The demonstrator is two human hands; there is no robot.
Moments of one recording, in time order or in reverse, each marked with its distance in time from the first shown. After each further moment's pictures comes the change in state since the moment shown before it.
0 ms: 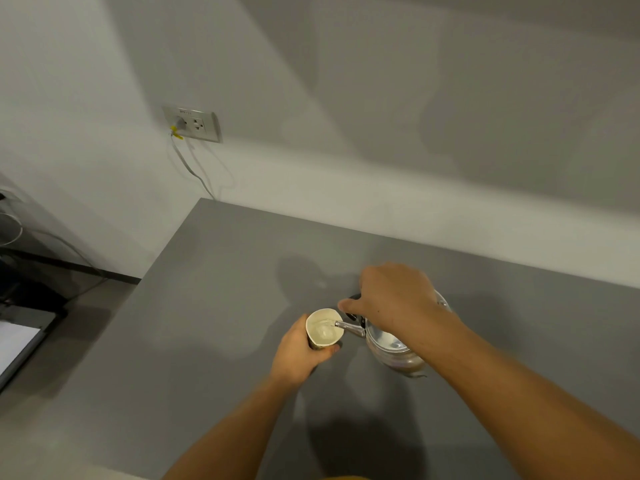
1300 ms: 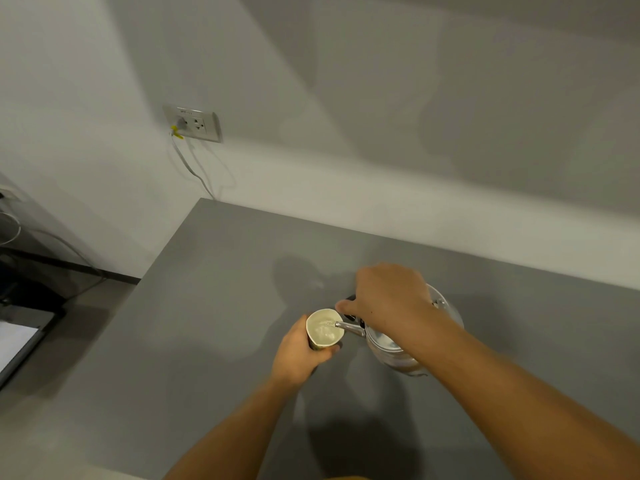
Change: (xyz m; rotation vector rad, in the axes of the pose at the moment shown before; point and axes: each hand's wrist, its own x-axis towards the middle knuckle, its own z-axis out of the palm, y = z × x) left_hand -0.001 0.000 0.001 -0.032 -0.001 -0.001; right_hand 0.003 -0.008 0.000 -0.038 -0.005 0.014
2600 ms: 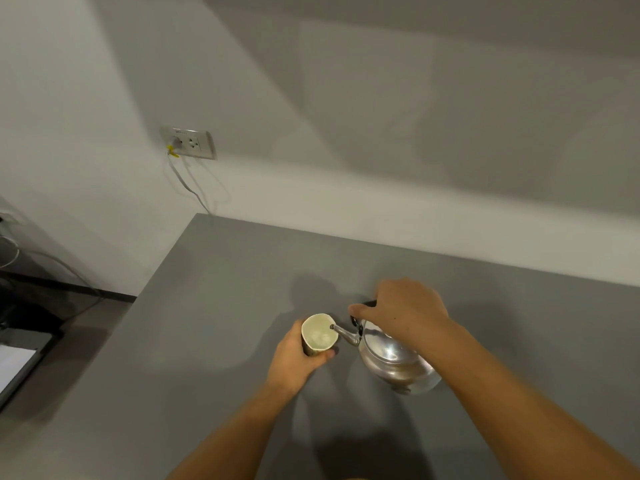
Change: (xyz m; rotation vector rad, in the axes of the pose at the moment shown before) left_hand -0.009 0.010 -0.007 0.039 -0.017 0.004; right_hand -0.023 0.040 0.018 0.210 -0.031 0.132
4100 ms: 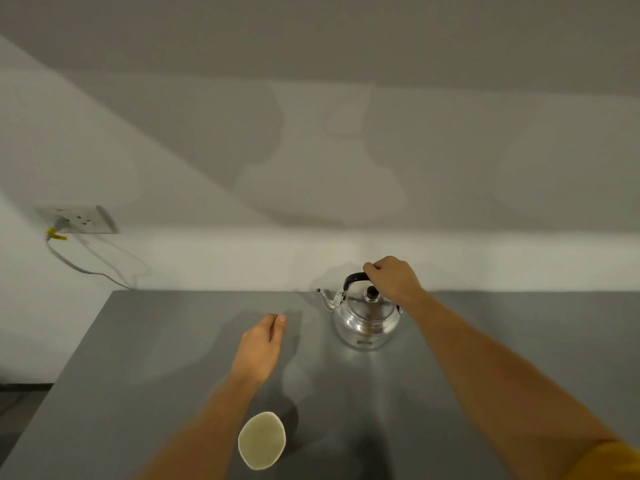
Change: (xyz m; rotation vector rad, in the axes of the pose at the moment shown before) left_hand 0.159 0.105 0.016 0.288 0.018 0.085; right_hand 0.196 0.157 -0.017 0.530 0.177 0.292
